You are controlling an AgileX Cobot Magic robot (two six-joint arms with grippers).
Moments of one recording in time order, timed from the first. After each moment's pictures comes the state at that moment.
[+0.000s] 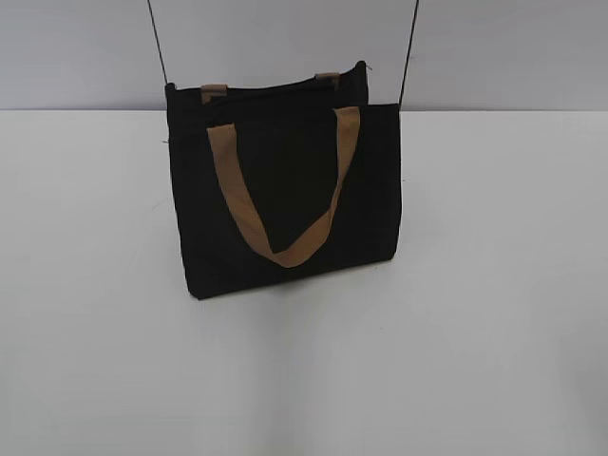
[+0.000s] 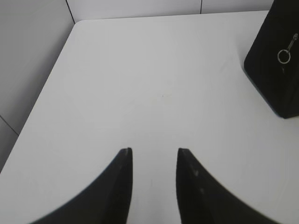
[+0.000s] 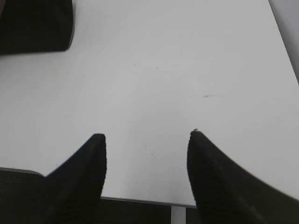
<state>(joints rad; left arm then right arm) 0.02 -0.01 -0.54 0.01 1.07 0.09 -0.09 -0.01 -0.47 0.16 1.09 -0.26</state>
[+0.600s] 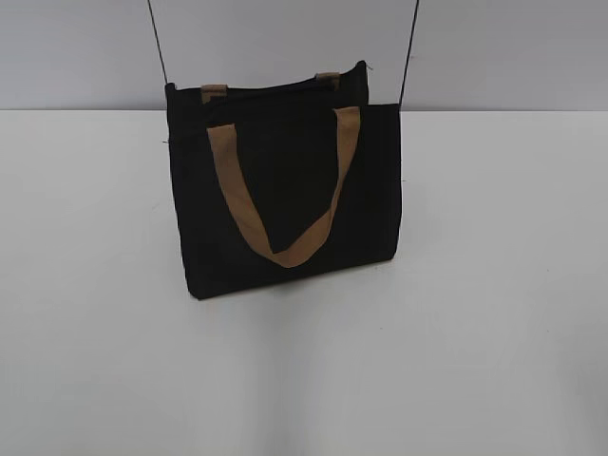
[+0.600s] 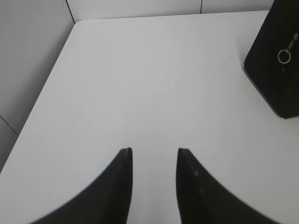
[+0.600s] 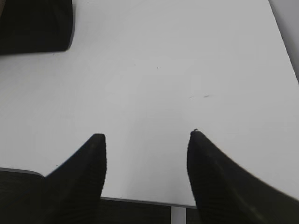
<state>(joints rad) 0.02 -0.01 -0.54 0.01 1.07 0.09 -0.09 -0.01 -0.47 0.16 1.09 -0.26</state>
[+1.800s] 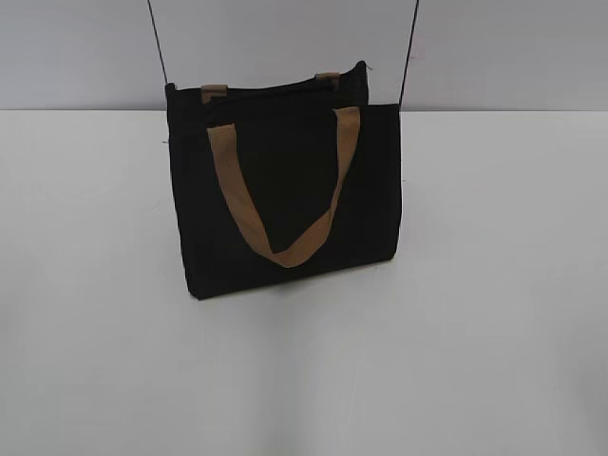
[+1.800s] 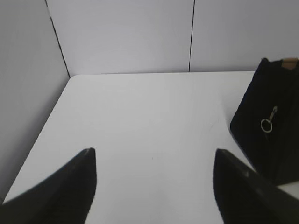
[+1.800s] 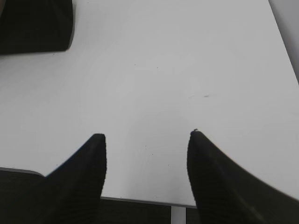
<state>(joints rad) 0.02 0.14 -0.61 -0.03 0.84 0.09 -0.09 -0.01 -0.47 0.16 1.09 -0.26</state>
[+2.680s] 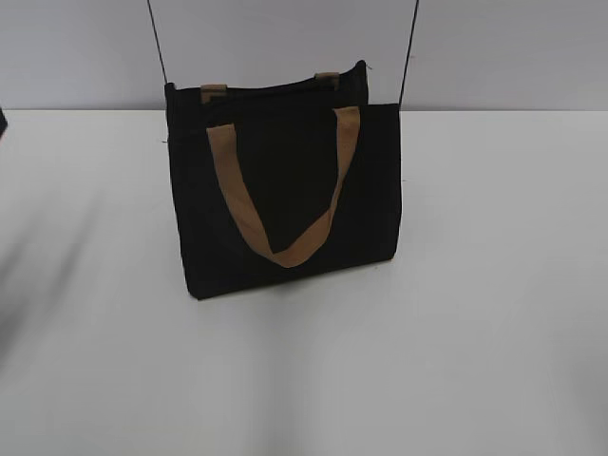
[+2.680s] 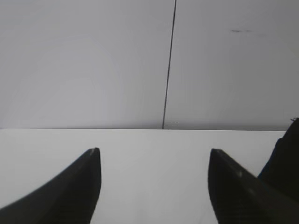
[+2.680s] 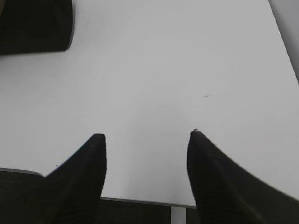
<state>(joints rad) -0.10 1.25 -0.31 -0.07 -0.79 0.01 -0.09 -0.01 -0.47 0.16 1.09 -0.26</state>
